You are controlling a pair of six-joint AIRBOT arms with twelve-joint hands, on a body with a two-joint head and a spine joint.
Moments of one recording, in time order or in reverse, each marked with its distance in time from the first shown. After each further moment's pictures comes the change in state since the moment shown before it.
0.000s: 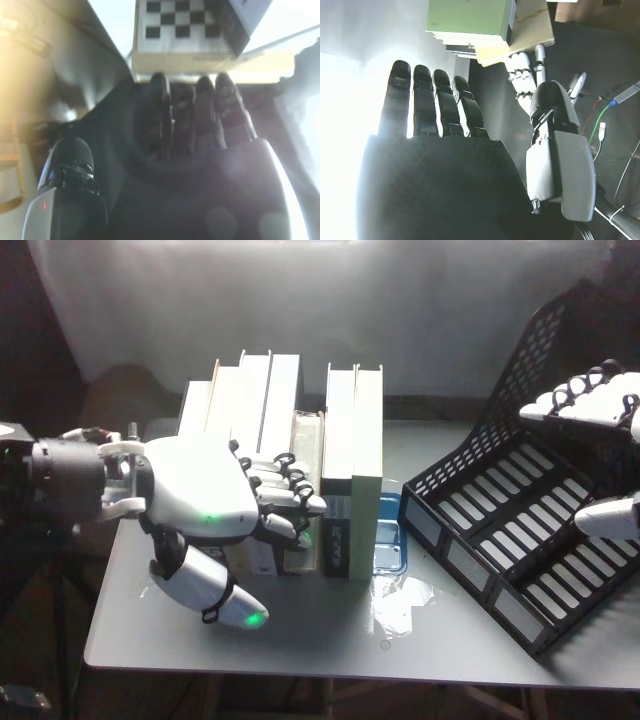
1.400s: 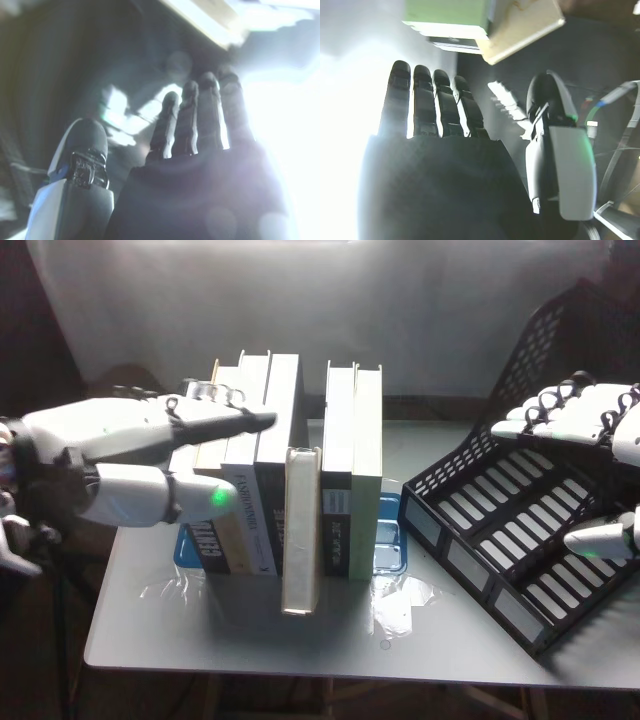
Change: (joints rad) left arm 0.140 0.198 -0.103 -0.781 -0.186 0.002; right arm 0.015 0.006 -0.042 -0.116 0.050 0.044
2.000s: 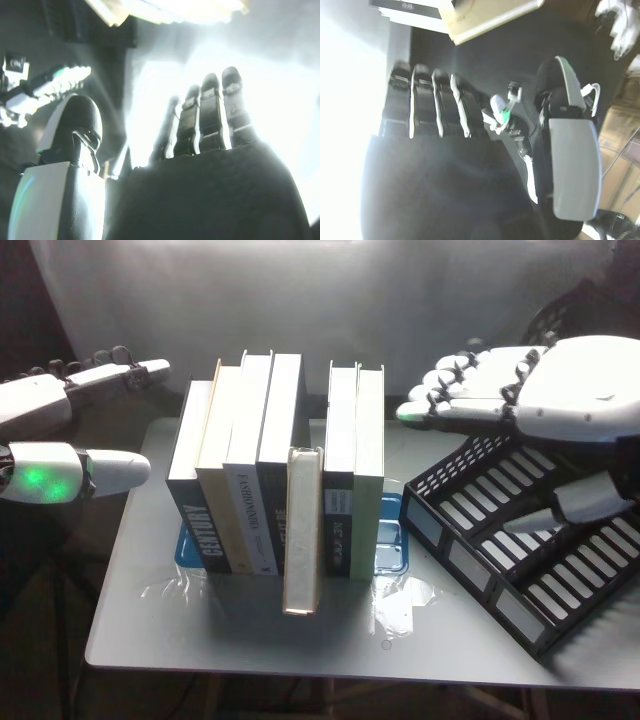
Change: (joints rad) left arm 0.155 0.066 0.009 -0.396 -0.063 0.000; right arm 0.261 -0.131 0.084 -0.518 -0.086 0.282
